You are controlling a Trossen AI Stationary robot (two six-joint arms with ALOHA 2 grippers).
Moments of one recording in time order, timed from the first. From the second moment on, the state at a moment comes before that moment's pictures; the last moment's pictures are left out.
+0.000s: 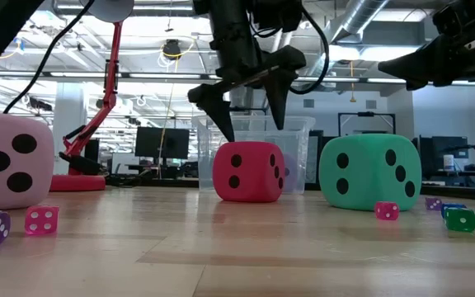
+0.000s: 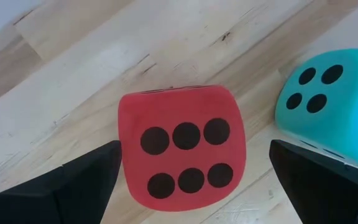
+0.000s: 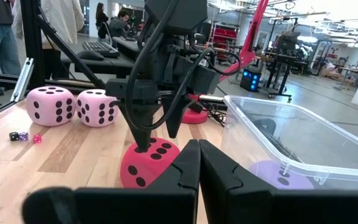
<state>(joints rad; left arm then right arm) 0.02 2.09 1.80 -0.99 -0.10 -0.90 0.05 0.20 0.08 0.11 0.18 -0.16</state>
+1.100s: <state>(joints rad) 0.02 2.11 1.77 -0.97 -0.12 -0.92 0.05 0.20 0.08 0.11 0.18 -0.16</state>
